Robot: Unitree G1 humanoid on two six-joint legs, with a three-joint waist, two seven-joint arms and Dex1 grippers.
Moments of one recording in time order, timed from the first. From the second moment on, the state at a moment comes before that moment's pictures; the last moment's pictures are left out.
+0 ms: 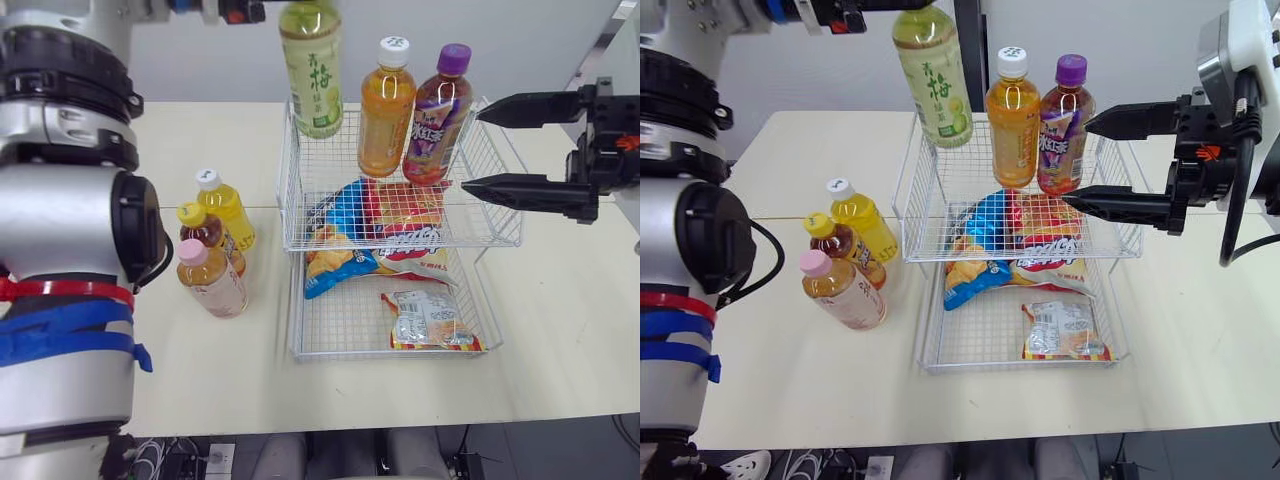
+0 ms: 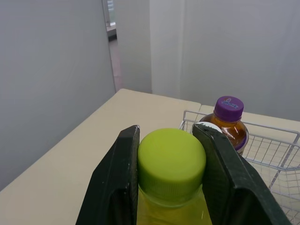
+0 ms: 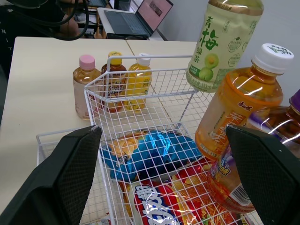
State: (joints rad) left arm -1.77 0.57 -0.03 0.98 -0.26 0.61 -1.21; right arm -0.89 -1.12 -0.21 -0.38 0.93 0.99 0.98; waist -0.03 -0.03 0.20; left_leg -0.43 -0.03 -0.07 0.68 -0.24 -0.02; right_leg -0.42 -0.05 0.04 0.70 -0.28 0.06
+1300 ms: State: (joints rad) left arm -1.66 0.46 -0.01 0.97 -0.24 0.58 -1.16; right arm -0.82 -1.19 -0.29 -0.39 0.92 1.01 0.91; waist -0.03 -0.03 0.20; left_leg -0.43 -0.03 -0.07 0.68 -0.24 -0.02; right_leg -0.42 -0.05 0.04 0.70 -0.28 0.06
